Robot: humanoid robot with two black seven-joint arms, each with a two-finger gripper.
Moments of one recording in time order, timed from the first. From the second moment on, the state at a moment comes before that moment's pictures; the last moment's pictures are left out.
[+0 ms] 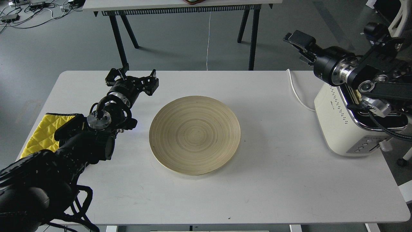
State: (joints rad) left arm -0.88 -0.01 -0.63 -0.16 -1.03 -0.49 0.15; right arm 1.48 -0.61 -0.41 1.34 -0.22 -0.37 0.19
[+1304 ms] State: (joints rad) left arm -0.88 -0.01 -0.63 -0.16 -1.03 -0.49 0.15; right arm 0.89 -0.24 0.21 0.70 0.18 0.49 0.49
